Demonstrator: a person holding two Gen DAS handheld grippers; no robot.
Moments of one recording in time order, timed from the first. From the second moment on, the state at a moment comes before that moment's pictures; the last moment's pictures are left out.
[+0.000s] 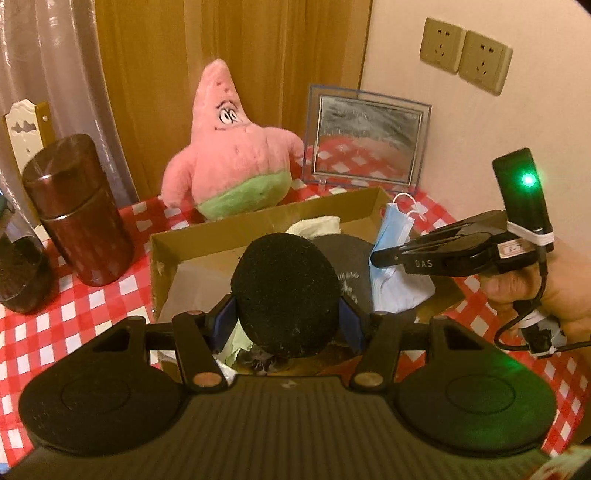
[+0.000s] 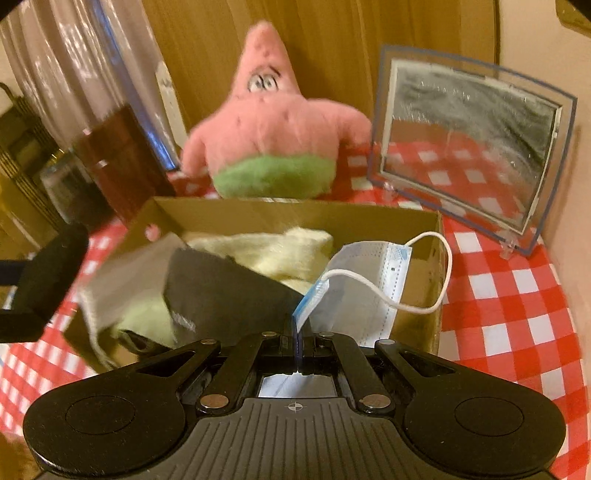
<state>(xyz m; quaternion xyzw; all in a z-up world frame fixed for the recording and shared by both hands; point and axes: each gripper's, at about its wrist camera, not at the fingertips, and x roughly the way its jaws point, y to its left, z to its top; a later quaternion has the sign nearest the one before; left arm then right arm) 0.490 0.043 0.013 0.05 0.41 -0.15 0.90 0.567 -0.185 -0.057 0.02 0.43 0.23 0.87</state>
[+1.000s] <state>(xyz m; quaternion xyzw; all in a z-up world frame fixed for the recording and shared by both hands) 0.550 0.041 -0.038 0.03 0.47 -0.10 0.88 0.568 -0.199 -0.081 0.07 0.47 0.27 0.84</state>
